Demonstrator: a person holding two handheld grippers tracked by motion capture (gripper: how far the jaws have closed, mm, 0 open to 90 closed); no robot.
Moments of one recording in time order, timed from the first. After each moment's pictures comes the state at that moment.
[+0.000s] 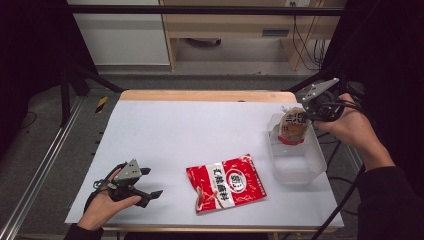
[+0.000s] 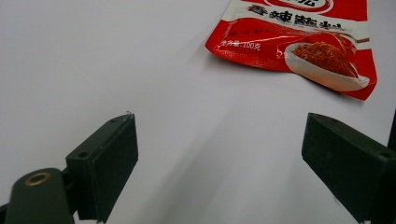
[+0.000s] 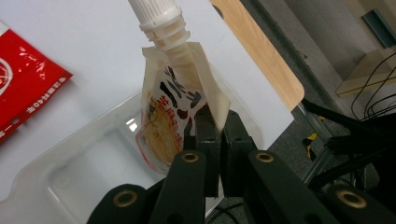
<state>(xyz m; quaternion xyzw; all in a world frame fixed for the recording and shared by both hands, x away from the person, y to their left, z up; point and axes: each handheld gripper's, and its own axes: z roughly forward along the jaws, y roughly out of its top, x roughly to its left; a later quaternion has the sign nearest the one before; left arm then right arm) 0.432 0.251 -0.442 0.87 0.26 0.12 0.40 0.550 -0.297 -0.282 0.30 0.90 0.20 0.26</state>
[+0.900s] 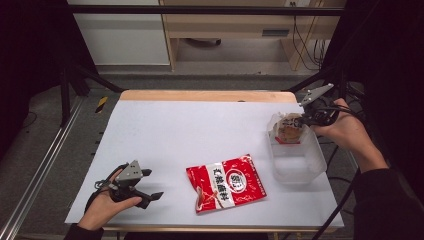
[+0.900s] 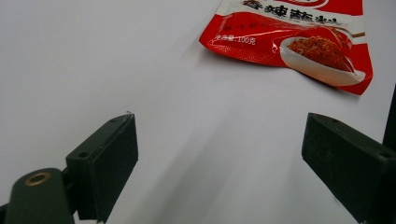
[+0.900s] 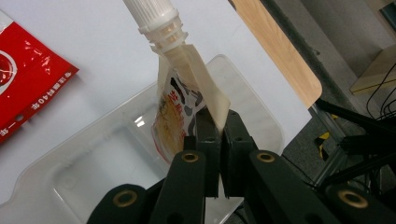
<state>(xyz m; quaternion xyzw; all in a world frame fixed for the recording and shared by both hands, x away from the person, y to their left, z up) 0.431 0.250 -0.445 0.87 0.26 0.11 0.40 0.552 -0.294 -0.303 0.30 0.90 0.20 0.24</state>
